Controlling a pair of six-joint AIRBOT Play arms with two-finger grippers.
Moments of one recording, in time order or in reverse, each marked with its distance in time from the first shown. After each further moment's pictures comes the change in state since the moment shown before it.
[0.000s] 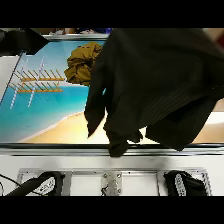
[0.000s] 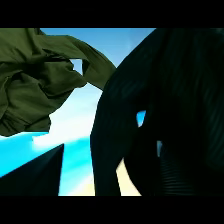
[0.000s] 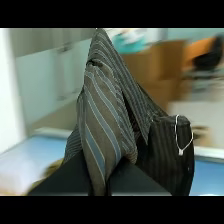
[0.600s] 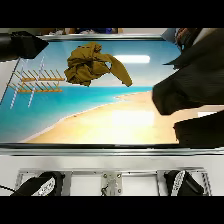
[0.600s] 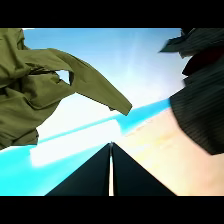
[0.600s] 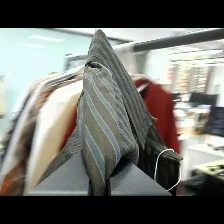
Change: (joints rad) left arm -0.074 0.074 -0.100 -0.003 0.086 0.046; right arm -0.488 0.204 0.011 -0.252 -0.492 -0.018
